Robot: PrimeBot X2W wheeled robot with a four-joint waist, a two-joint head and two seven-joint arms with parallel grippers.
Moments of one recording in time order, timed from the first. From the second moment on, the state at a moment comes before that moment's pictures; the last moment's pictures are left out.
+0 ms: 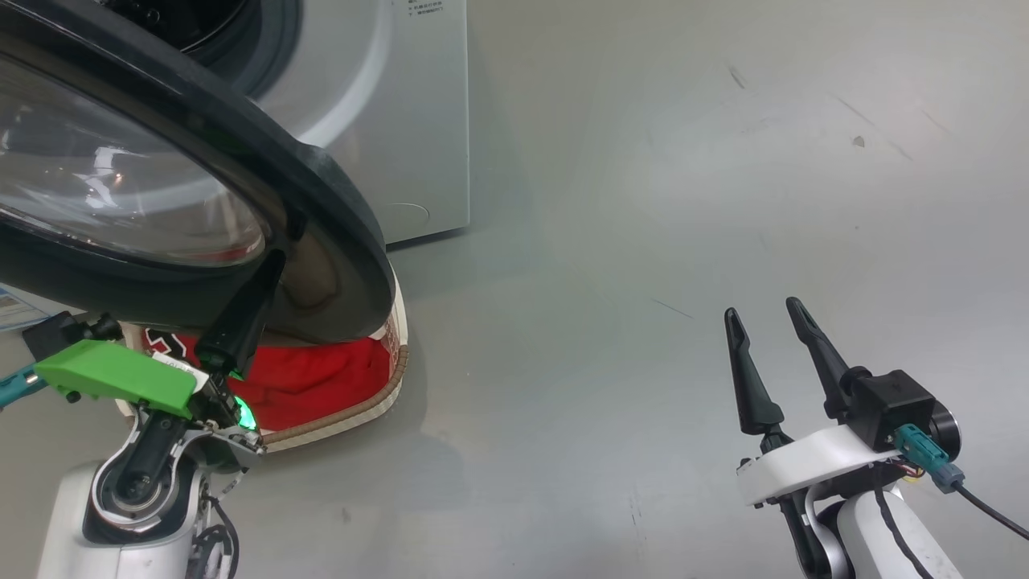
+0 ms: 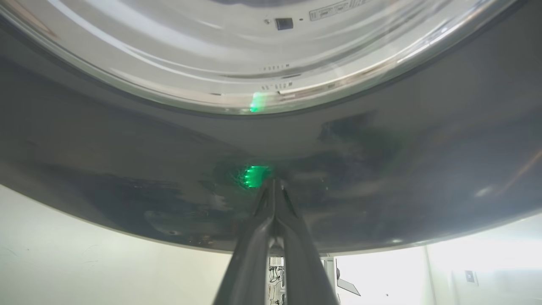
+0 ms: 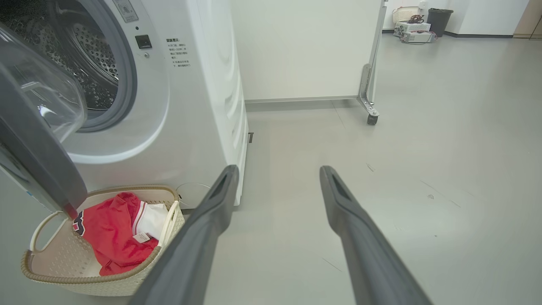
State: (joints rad) left arm -0.26 0.05 0.00 0.08 -1.67 -0.05 0.41; right arm -0.08 -0.10 0.26 0.10 0.31 -0.03 -0.21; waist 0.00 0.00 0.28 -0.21
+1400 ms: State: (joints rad) left arm -0.01 0.30 -0.05 -0.06 -0.74 -0.09 -0.02; right arm -0.04 -0.14 0.22 0.14 0.31 -0.05 -0.23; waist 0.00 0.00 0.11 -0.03
